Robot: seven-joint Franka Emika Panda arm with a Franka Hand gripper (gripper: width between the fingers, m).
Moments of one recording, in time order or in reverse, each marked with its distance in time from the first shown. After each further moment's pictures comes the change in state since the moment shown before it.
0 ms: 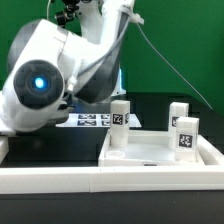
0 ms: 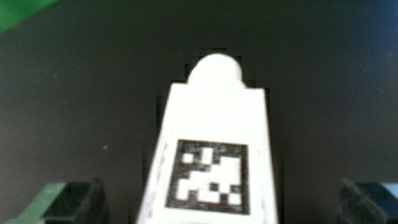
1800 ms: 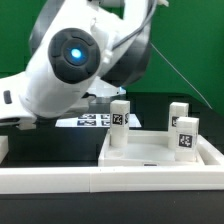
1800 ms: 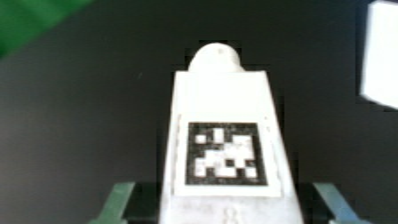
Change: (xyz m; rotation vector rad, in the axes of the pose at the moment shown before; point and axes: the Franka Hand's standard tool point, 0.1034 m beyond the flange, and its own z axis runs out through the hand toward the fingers) arm -0.005 -0.014 -0.070 -0.054 0.079 0.020
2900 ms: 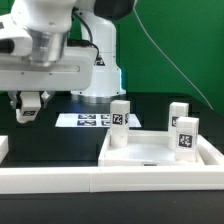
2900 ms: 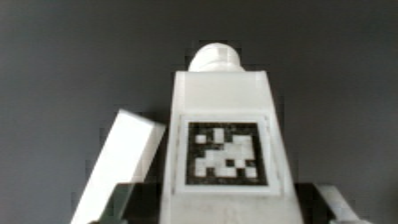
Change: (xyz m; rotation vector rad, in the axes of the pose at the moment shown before) arm -0.003 0.011 -0.087 -0.036 0.636 0.072
